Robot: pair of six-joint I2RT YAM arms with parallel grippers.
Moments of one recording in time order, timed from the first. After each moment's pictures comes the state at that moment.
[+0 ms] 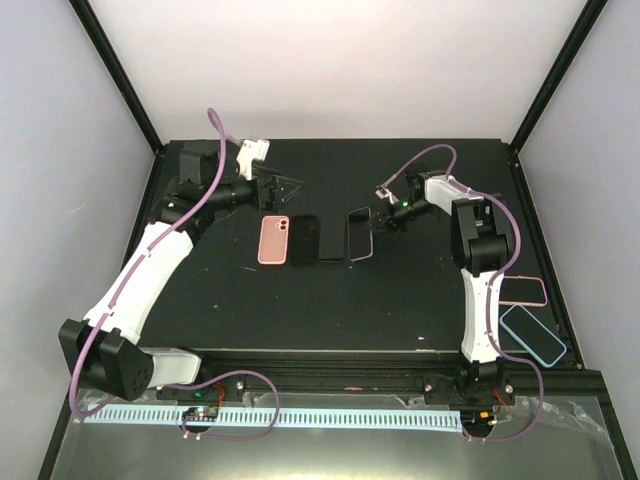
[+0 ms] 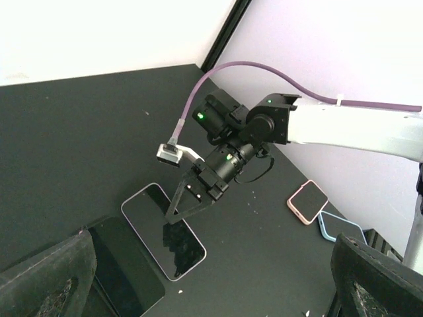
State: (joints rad) left arm -0.28 1.28 1.26 -0.38 0.69 -0.24; right arm 0.18 2.26 1.65 -0.86 -0.95 0.06
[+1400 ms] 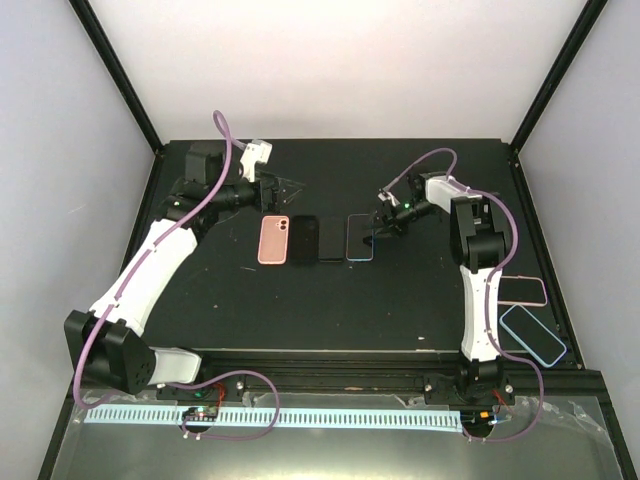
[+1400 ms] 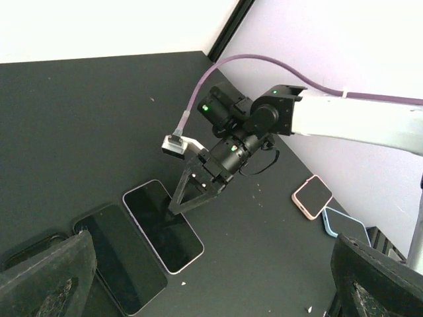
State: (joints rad) left arm -0.27 1.32 1.24 -0.36 0.69 -0.25; right arm 0.16 2.35 1.71 -0.91 -0.97 0.06
